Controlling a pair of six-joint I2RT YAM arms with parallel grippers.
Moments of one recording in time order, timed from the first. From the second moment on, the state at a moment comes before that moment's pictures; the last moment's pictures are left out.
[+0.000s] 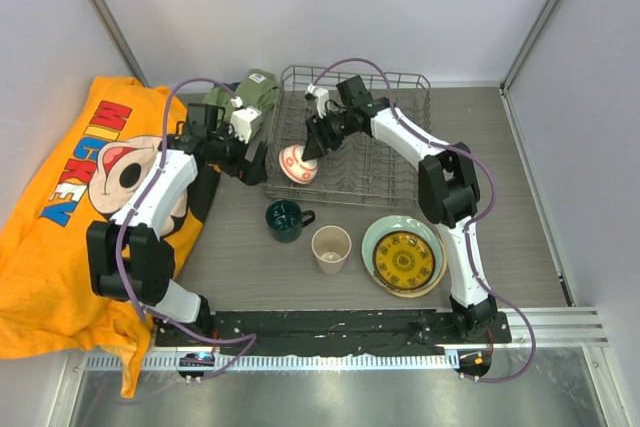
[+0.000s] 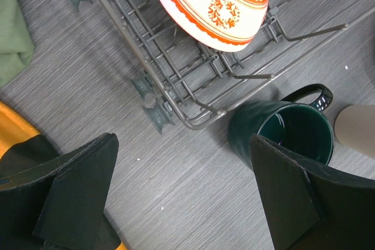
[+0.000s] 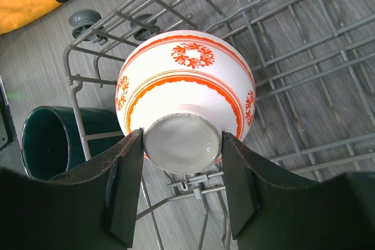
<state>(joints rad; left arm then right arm) -0.14 1.50 1.23 -0.63 0.48 0.33 0.49 2.27 1.97 -0.56 -0.74 -0.13</state>
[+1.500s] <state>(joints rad) -0.14 1.75 1.28 -0.25 0.87 -0.23 0.46 2.22 2.03 -0.47 -0.87 0.06</state>
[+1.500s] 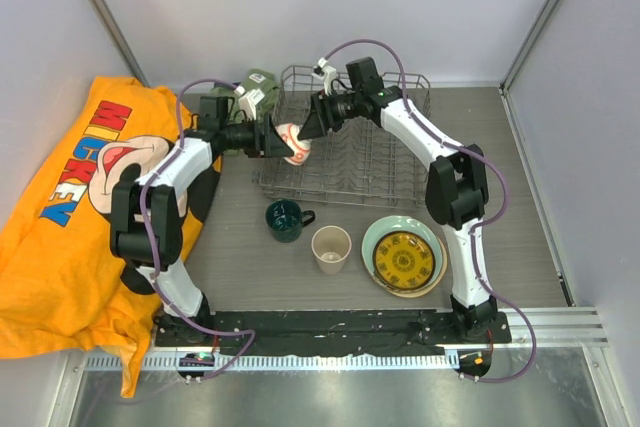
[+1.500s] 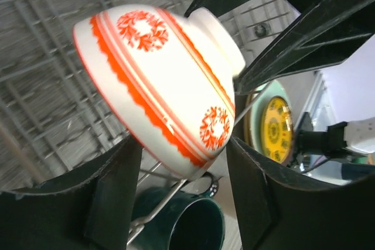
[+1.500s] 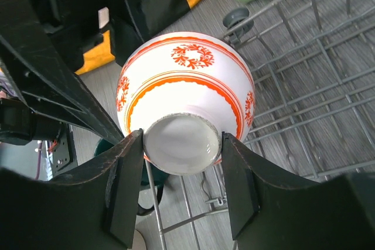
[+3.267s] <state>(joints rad) -0.06 1.67 1.20 -0.14 1.18 -0.28 0.45 2.14 1.89 -0.41 -0.97 0.10</state>
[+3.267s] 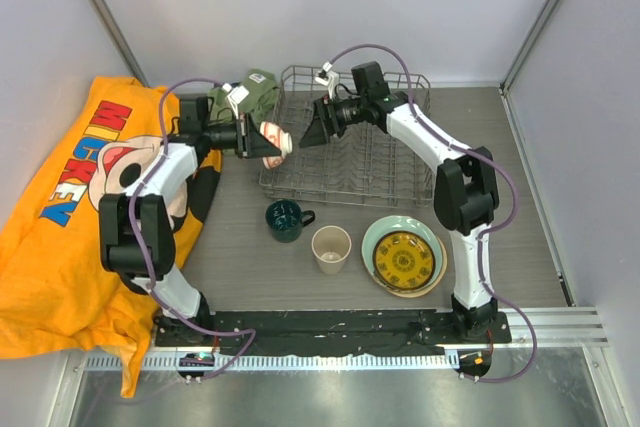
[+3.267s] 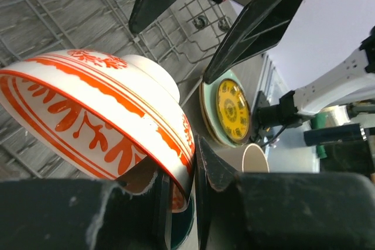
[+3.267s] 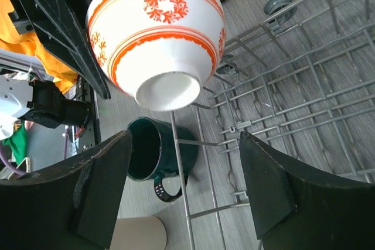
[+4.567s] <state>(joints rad) -0.81 1.08 0.89 -1.07 0.03 0.47 0.44 2.00 1.70 -0.47 -0.80 -0.08</state>
